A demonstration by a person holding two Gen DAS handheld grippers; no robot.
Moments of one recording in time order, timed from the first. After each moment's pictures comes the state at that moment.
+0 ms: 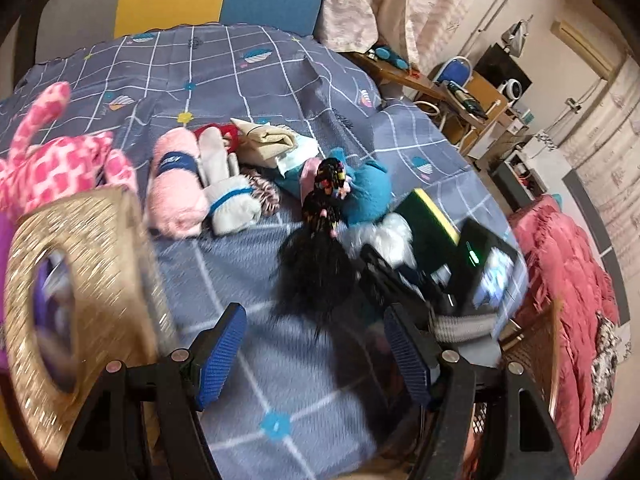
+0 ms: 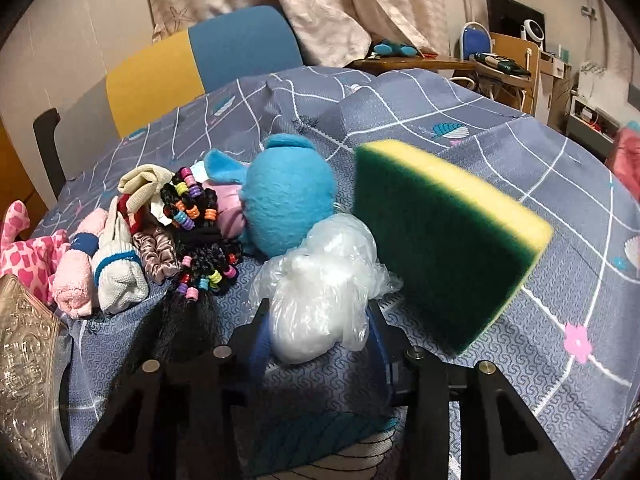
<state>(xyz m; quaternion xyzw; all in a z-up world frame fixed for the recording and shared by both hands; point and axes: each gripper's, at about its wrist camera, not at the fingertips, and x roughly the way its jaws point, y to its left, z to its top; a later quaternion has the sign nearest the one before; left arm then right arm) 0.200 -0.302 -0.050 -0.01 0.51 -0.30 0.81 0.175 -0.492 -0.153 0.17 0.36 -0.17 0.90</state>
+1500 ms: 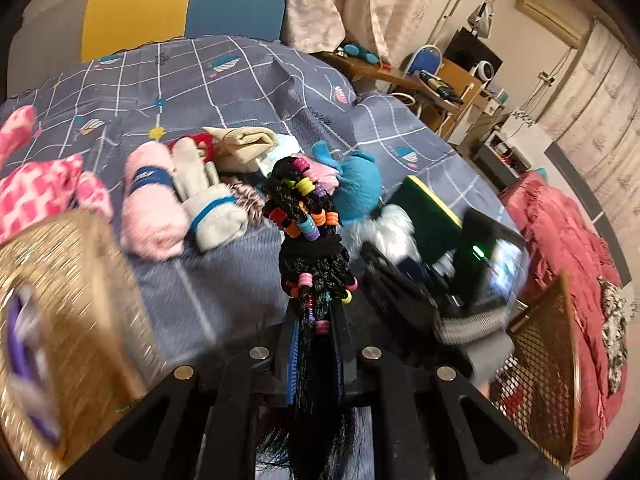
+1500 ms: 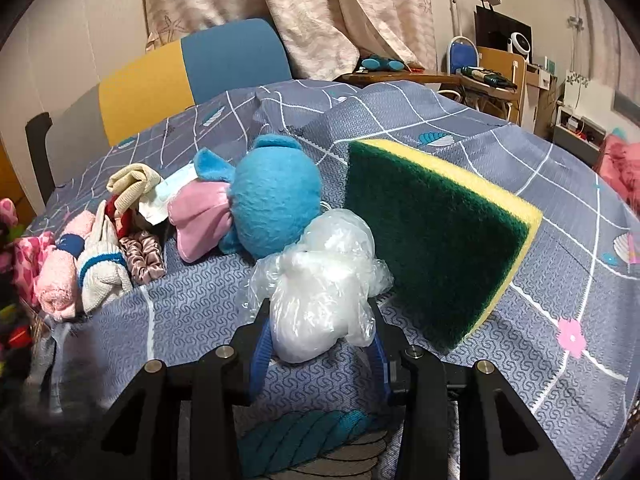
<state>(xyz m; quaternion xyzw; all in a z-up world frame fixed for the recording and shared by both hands) 0.206 -0.310 -0.071 0.02 0.48 -0.34 0.81 0.171 -0.487 -0.161 0.15 0.35 -0.21 0.90</state>
